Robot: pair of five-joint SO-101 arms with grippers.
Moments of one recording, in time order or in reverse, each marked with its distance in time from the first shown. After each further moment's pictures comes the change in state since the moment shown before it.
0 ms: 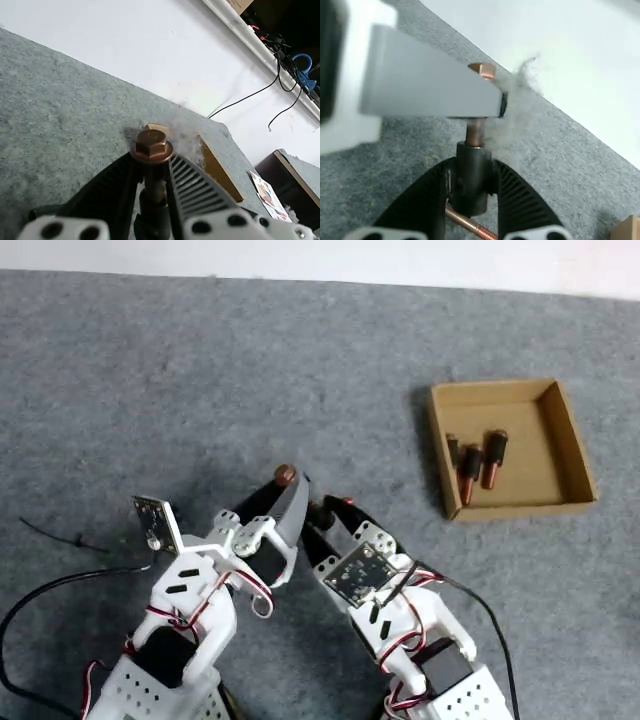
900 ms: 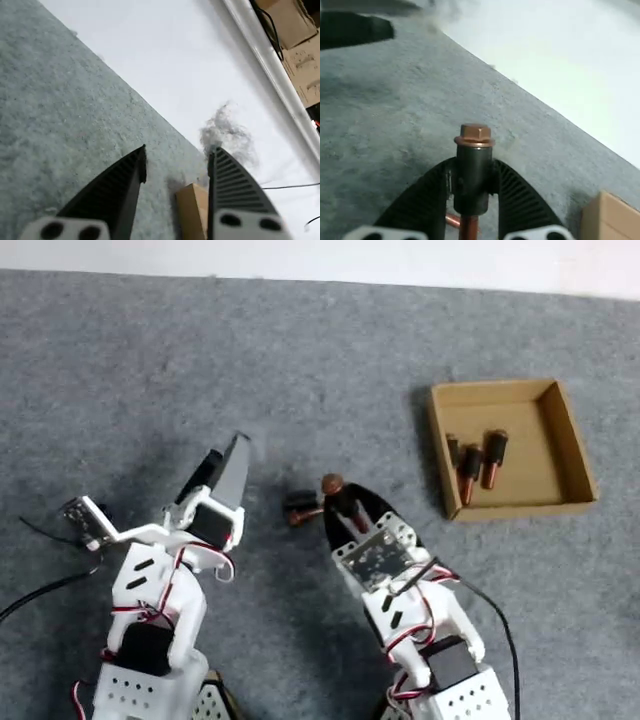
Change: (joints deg) left arm -18.5 0.0 -2.4 3.4 11.6; right arm 7.6 -0.1 0.0 0.0 0.0
